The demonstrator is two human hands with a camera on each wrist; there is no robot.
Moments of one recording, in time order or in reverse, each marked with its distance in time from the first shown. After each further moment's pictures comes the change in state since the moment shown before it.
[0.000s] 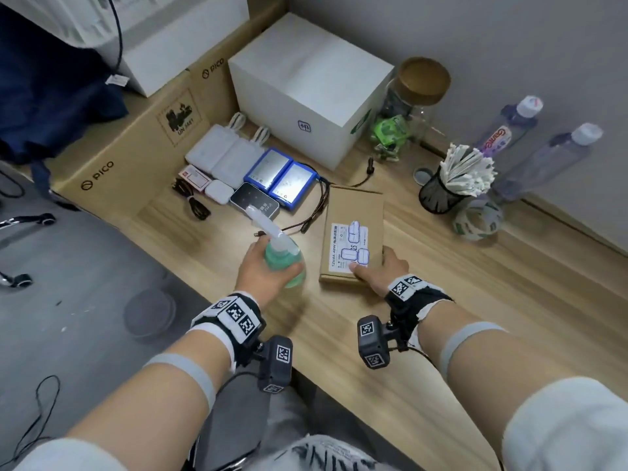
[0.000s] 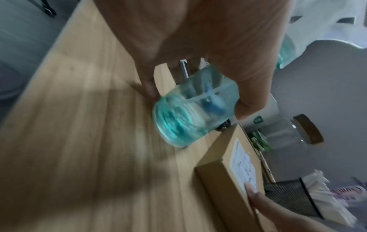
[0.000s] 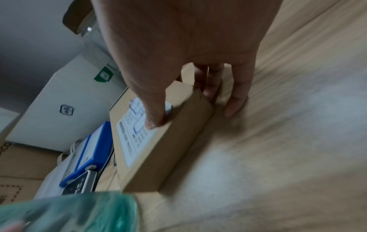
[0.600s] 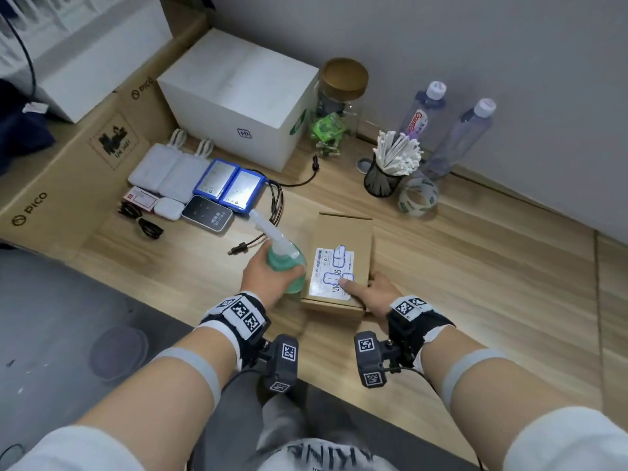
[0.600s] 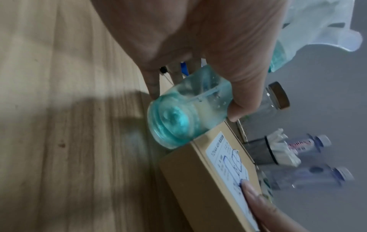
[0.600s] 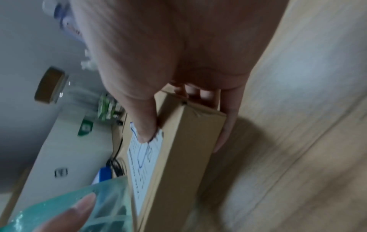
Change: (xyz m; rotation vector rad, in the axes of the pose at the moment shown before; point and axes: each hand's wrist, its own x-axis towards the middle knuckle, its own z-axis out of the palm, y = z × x) left_hand -0.020 0.023 0.057 -0.008 -0.186 0.078; right_hand -0.032 0.090 0.010 0.631 -0.046 0.062
